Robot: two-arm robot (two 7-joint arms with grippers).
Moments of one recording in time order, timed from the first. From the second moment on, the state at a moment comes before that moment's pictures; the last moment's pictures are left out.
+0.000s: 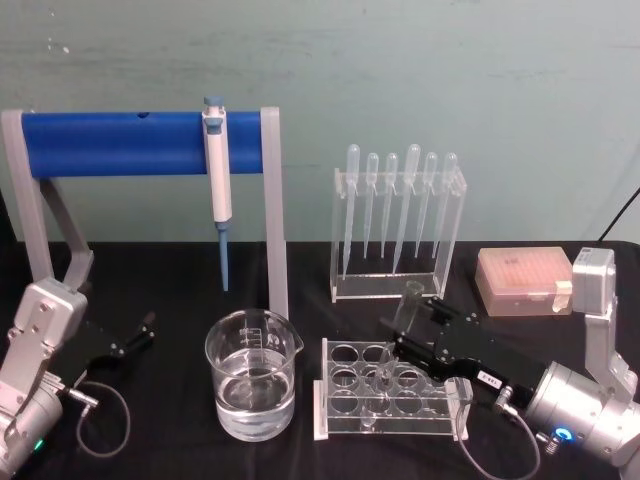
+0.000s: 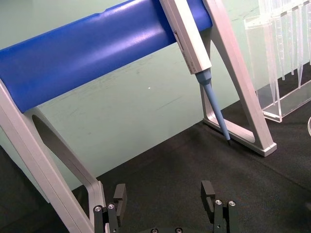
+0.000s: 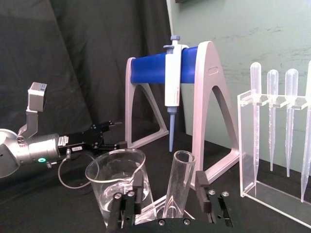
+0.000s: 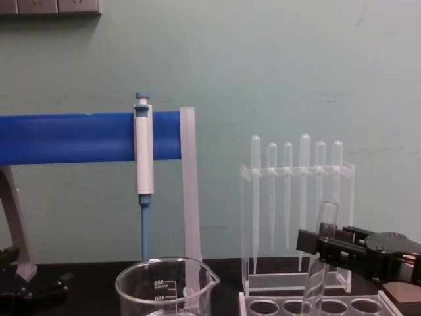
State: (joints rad) left arm -0.20 0.60 0.45 -1.41 -0.25 -0.12 0.03; right arm 0.29 0.50 -0.42 -1.35 0.69 -0.12 0.72
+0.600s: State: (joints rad) left arm -0.20 0.60 0.45 -1.41 -0.25 -0.12 0.03; right arm 0.27 0.53 -0.43 -1.44 0.69 -0.08 0.69
